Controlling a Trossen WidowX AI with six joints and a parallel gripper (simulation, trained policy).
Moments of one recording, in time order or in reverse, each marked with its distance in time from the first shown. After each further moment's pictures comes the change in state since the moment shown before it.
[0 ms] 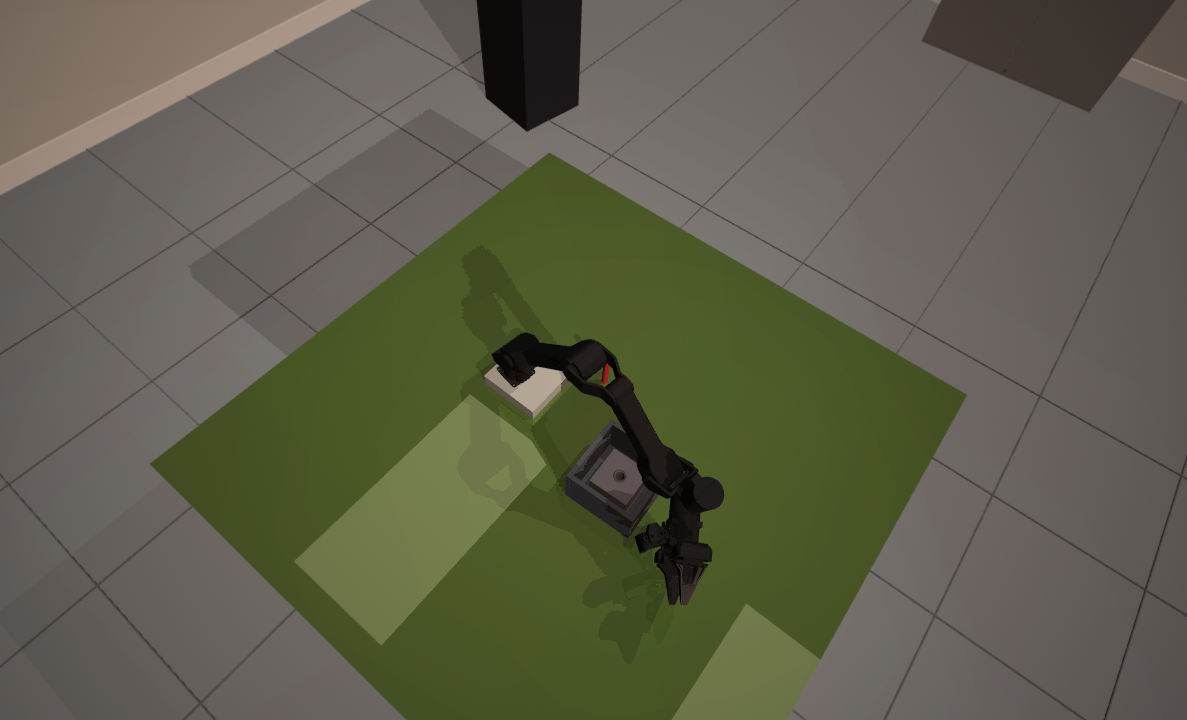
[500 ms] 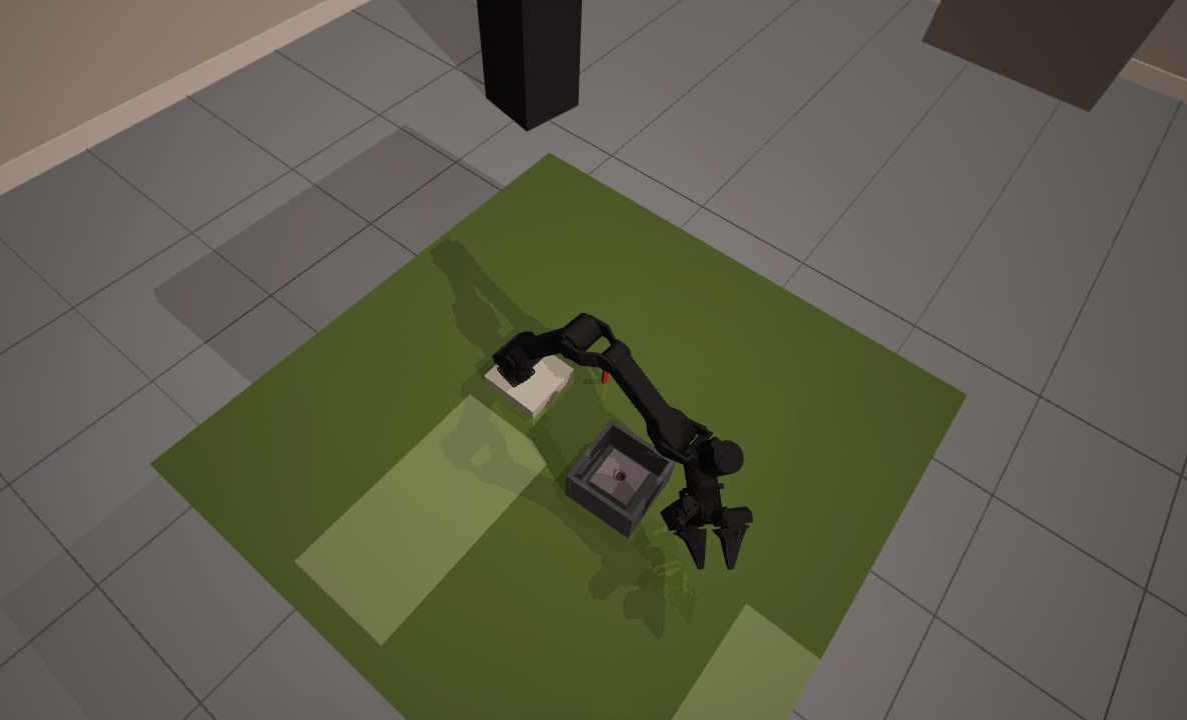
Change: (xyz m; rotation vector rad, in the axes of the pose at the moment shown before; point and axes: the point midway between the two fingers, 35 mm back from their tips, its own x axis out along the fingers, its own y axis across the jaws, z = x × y) arm -0.064 0.039 -0.045 -0.299 0.272 -0.058
